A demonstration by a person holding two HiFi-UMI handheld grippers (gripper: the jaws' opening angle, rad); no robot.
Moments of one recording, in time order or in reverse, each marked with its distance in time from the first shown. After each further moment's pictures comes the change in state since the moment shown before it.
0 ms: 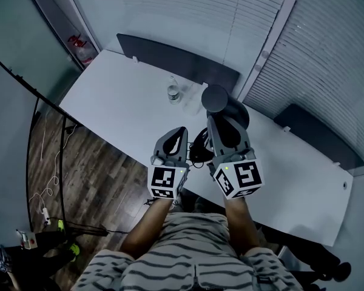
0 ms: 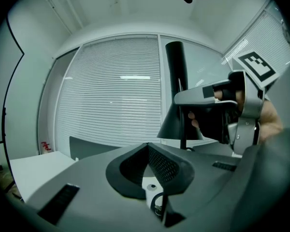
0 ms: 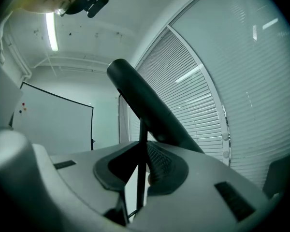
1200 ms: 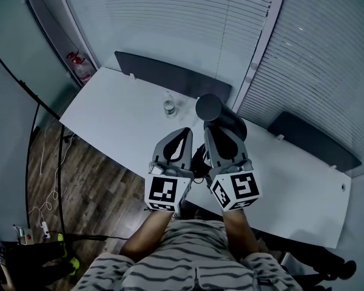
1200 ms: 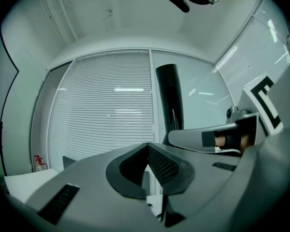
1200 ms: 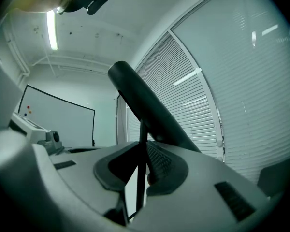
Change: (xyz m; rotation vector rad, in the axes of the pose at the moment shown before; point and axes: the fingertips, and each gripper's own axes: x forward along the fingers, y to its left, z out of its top) left arm -0.019 -0.037 0.105 0.049 -0.138 -0.054; right arm -0.025 0.012 0.035 -0.018 -0.013 -0.037
